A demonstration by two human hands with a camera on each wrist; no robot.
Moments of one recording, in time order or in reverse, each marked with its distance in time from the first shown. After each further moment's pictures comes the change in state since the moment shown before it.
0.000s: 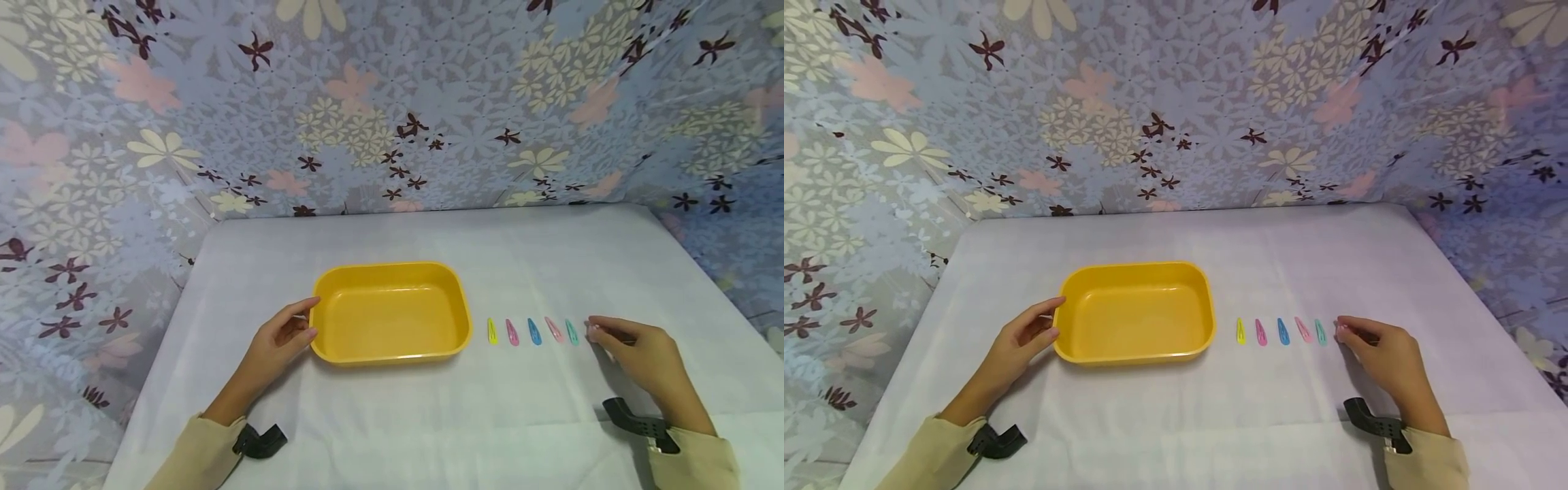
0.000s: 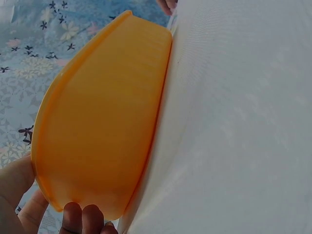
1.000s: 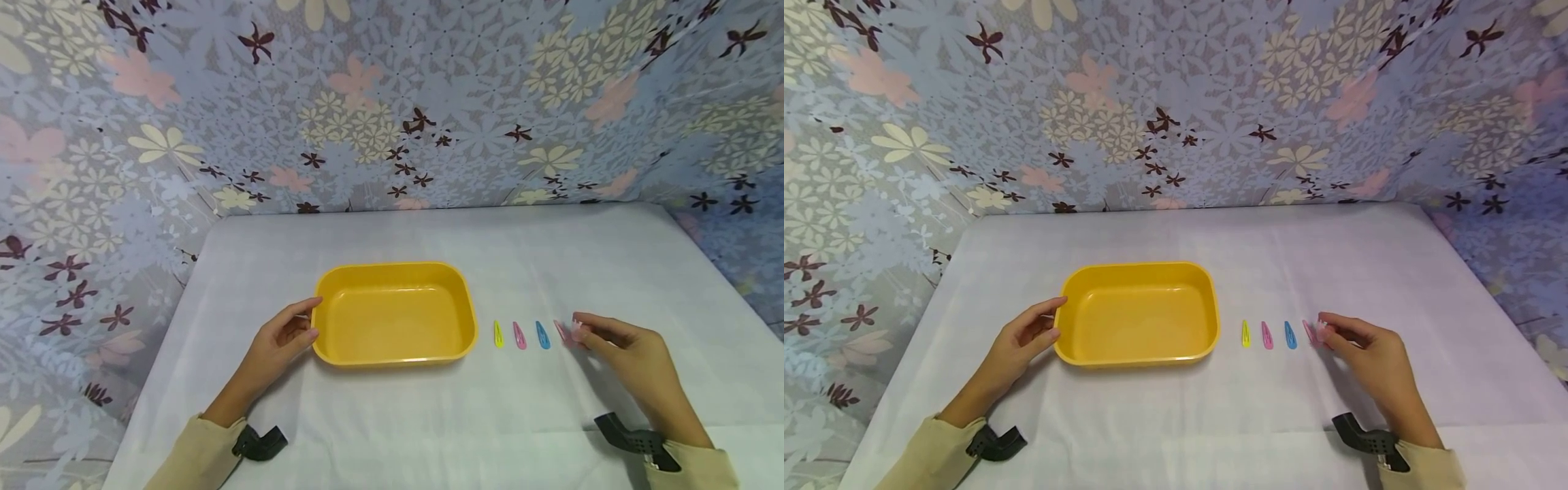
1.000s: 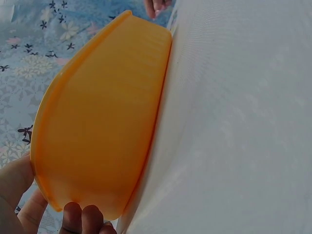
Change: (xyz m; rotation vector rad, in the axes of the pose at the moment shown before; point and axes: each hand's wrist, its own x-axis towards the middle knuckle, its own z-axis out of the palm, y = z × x) left_hand 0.000 -0.001 -0.001 -0.019 -0.009 -0.018; right_hand -0.005 -0.036 0.012 0.311 -0.039 0.023
